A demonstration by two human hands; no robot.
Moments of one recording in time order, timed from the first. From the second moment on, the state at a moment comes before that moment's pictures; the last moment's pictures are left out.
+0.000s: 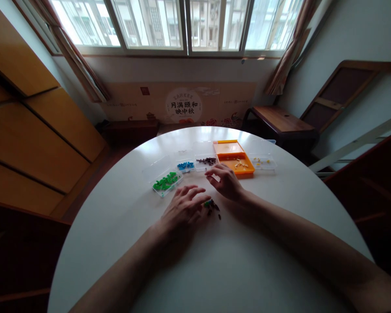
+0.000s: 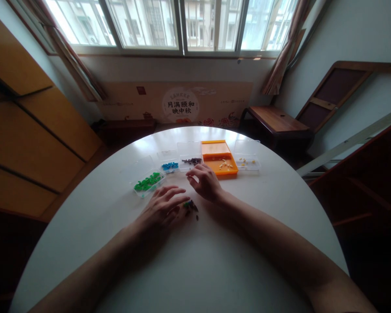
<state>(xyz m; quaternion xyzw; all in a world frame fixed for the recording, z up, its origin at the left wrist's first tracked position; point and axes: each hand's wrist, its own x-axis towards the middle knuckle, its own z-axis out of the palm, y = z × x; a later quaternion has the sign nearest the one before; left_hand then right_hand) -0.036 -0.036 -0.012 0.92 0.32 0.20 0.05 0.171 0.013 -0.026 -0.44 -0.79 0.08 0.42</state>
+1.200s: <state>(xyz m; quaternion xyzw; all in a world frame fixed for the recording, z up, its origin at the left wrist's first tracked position) -0.029 -0.032 -0.016 0.89 0.38 0.25 0.02 0.186 -0.002 -0.032 -0.44 -0.78 0.08 0.44</state>
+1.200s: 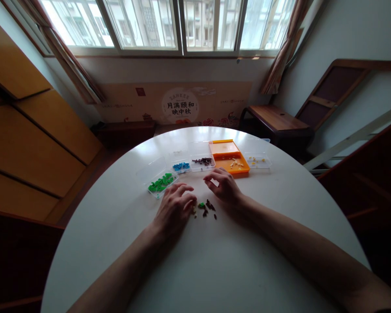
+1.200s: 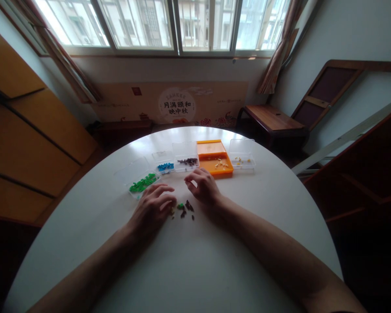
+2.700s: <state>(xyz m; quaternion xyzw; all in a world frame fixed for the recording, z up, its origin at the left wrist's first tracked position) -0.040 -0.032 -0.007 0.82 0.38 0.41 -0.09 0.123 0.077 0.003 -0.51 -0.76 0.11 0.39</state>
